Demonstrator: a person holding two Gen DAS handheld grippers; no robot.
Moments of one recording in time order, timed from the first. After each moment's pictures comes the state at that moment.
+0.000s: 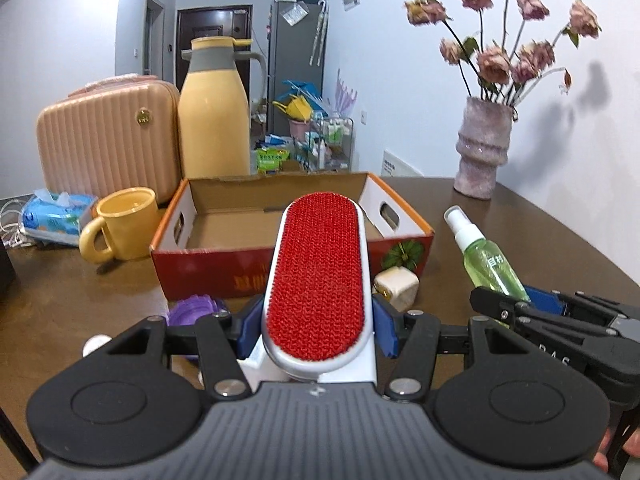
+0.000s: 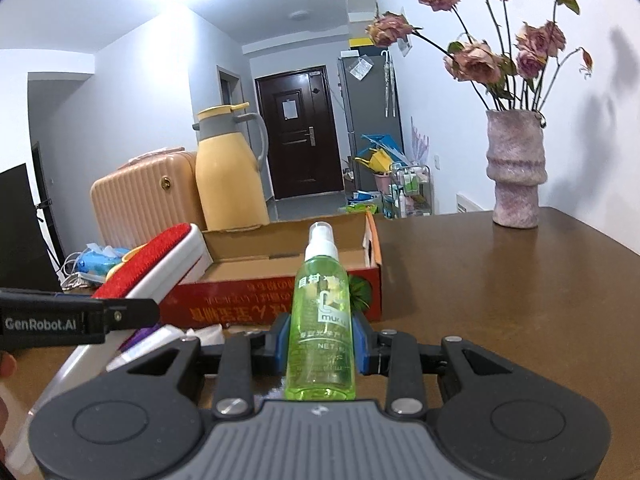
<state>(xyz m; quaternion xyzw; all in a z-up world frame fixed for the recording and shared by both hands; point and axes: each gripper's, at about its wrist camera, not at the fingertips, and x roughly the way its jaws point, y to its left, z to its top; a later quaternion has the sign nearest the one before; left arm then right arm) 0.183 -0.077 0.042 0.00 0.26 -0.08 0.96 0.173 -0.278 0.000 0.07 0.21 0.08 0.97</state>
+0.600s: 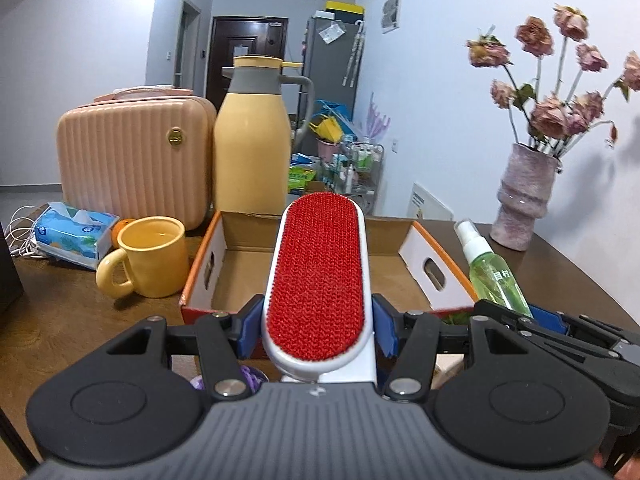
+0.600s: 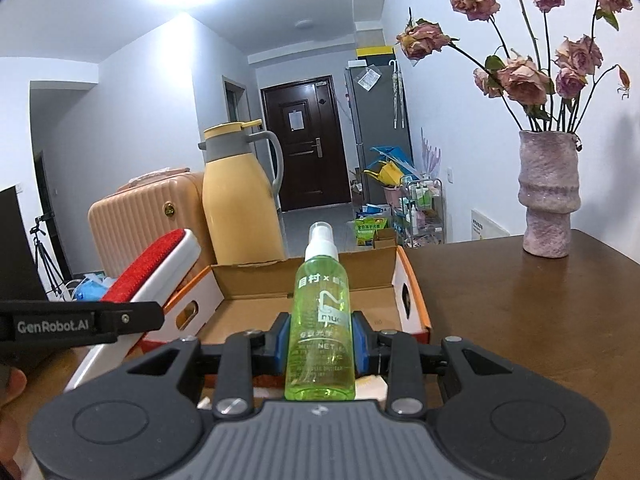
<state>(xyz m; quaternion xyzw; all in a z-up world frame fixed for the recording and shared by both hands) 0.242 -0.041 0.062 -0.04 0.24 -0.04 0.97 0.238 -0.245 0.022 0.08 0.19 0.09 0.98</state>
